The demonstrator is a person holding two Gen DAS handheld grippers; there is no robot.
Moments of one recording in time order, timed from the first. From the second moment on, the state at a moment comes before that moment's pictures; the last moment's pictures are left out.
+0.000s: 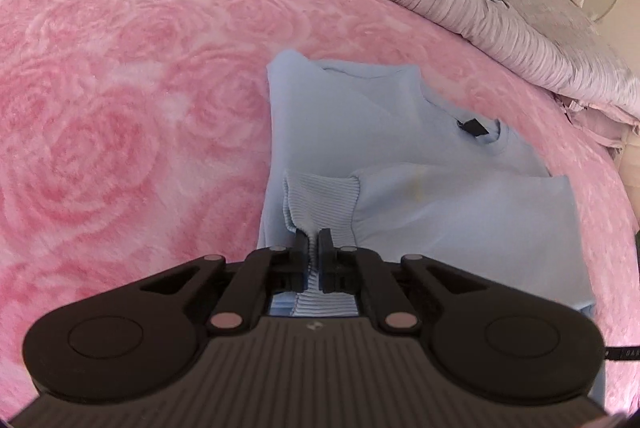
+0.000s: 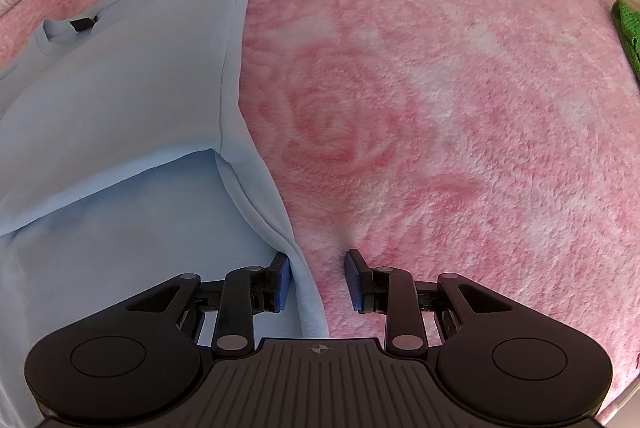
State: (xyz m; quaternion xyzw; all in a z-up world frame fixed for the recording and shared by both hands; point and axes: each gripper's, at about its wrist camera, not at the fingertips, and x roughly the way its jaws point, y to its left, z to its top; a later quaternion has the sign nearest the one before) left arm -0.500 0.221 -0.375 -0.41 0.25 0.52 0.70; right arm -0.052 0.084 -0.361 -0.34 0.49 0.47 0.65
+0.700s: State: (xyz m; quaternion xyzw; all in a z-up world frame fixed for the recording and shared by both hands) left arm -0.520 0.219 -0.313 -0.36 0.28 0.54 0.71; right arm -0.088 0.063 -0.304 -0.31 0.43 0.48 0.70
